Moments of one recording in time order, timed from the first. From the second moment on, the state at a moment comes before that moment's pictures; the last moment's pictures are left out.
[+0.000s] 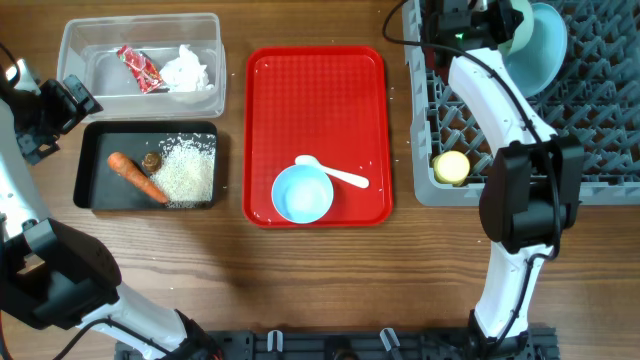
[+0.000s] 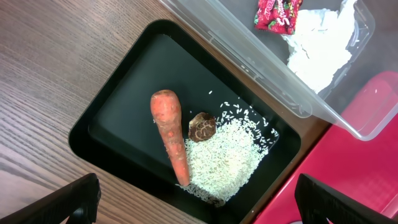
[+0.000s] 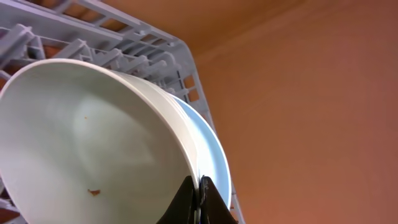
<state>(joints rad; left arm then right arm) 0.52 1.87 1.87 -1.33 0.19 -0.18 0.18 2.16 1.80 -0.34 1.17 -0.43</state>
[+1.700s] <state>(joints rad) 0.52 1.87 1.87 -1.32 0.19 -0.18 0.53 1.99 1.79 -0.81 0.42 -0.20</state>
